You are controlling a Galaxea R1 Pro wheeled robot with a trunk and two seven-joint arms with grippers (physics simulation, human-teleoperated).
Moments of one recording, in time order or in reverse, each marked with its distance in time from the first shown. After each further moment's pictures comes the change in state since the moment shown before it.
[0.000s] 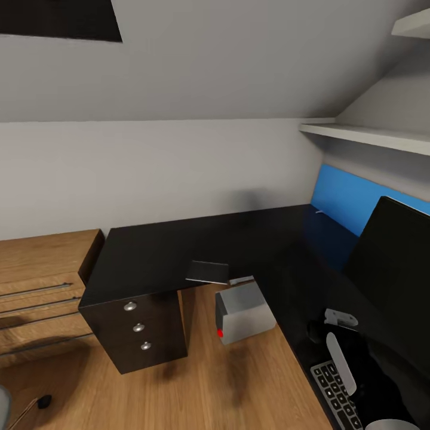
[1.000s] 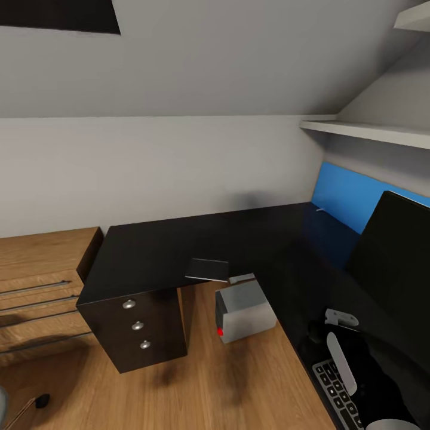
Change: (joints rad) left arm 0.000 0.001 0.000 0.000 0.000 0.000 0.000; right arm 0.000 -0.003 0.000 0.000 0.003 0.002 0.000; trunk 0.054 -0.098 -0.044
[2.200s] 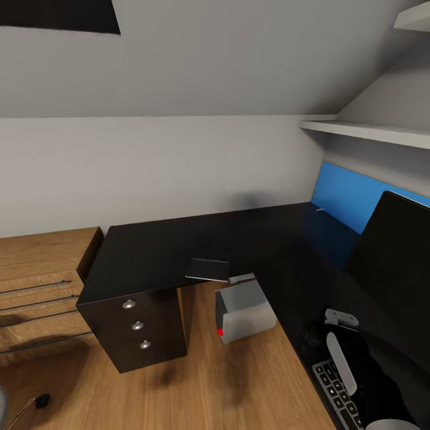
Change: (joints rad) left arm 0.000 0.001 0.001 0.000 0.001 0.000 0.001; right arm 0.000 0.001 0.000 0.000 -0.002 0.000 0.001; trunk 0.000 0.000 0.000
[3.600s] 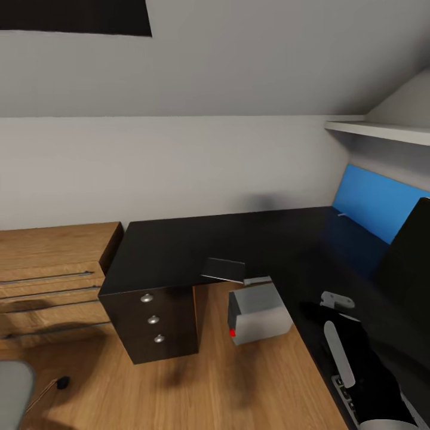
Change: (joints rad) left arm 0.000 0.000 0.000 0.000 0.000 0.000 0.000; right arm 0.000 0.040 0.003 -0.178 -0.010 -0.003 0.005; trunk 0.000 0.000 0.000
